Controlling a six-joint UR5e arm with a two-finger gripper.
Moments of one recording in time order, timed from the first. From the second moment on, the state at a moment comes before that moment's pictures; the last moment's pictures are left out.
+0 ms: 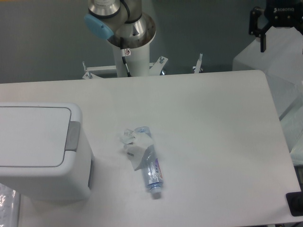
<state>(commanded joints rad) 2.96 -1.64 -1.41 -1.19 1.32 1.46</state>
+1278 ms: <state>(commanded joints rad) 2.68 -1.64 -1.41 -1.19 1.14 0.69</state>
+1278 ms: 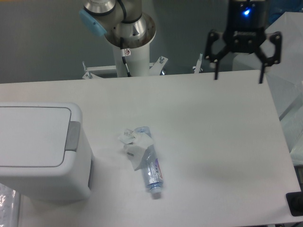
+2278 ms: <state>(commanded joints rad) 2.39 -1.67 -1.58 -0.87 1.14 0.10</state>
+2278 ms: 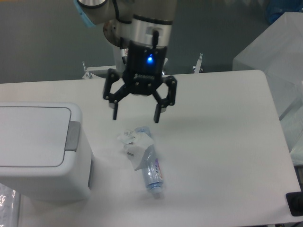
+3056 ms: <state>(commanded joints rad) 2.33 -1.71 -1.62 -0.85 1.15 0.10</state>
